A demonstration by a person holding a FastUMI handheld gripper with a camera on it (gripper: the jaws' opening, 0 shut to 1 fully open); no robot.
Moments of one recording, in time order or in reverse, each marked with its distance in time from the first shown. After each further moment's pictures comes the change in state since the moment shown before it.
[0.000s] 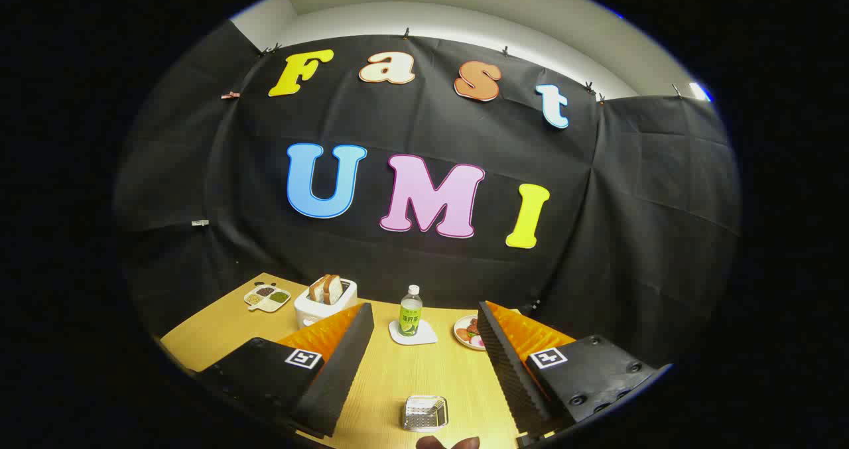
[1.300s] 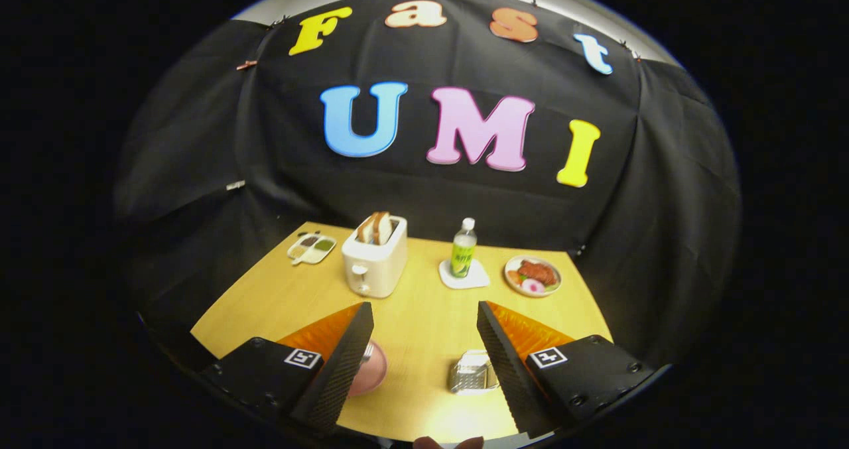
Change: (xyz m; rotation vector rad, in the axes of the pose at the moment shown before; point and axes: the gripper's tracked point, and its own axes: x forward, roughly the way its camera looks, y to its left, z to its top) arm -0.011 0.093 -0.095 0.030 0.388 0.225
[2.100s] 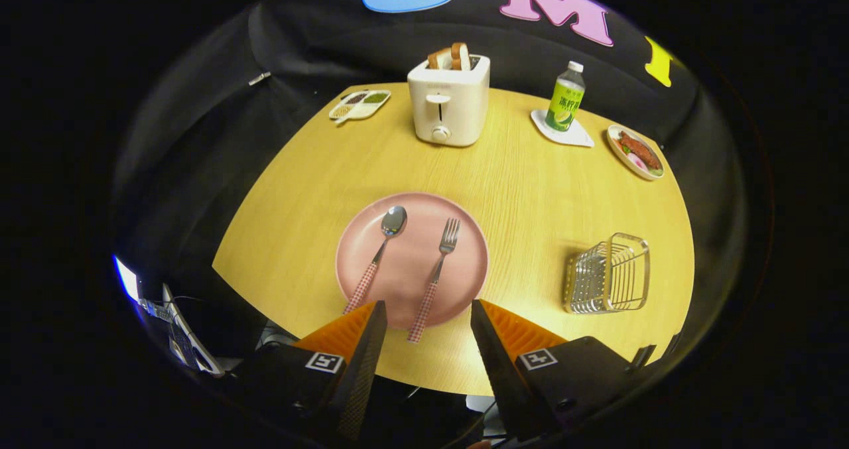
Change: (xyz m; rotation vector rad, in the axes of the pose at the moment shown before) arm 0.066 0.111 -0.189 0.018 0.576 0.185
